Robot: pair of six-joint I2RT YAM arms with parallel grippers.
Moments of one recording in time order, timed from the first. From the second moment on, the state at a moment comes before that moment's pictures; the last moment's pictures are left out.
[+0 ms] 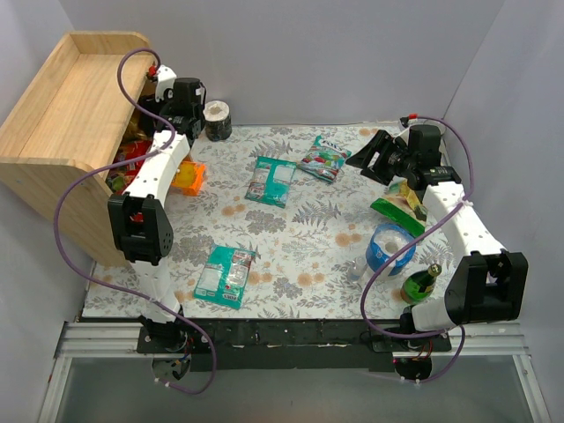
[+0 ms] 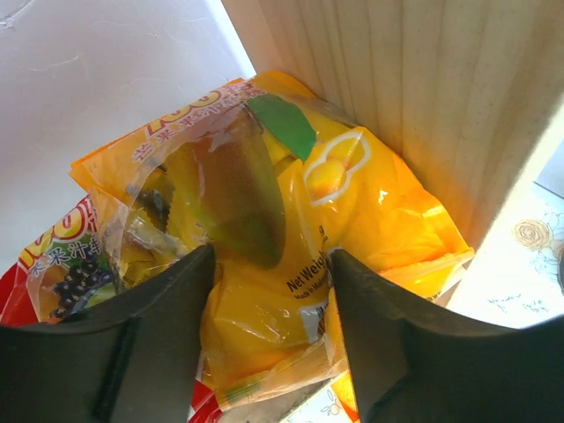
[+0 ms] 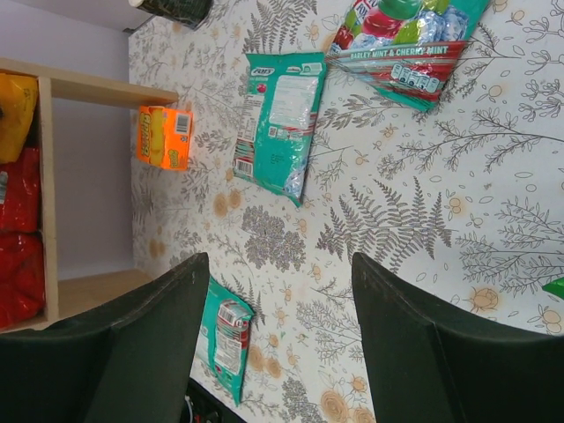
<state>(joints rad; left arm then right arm) -0.16 1.95 1.88 -0.40 -1.09 -0.13 0.12 1.42 1.18 -0.32 -0.48 0.68</state>
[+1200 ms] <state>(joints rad) -0.55 1.76 1.85 -0.59 -0.83 -0.22 0.18 1.46 1.24 -0.39 -0.44 0.64</state>
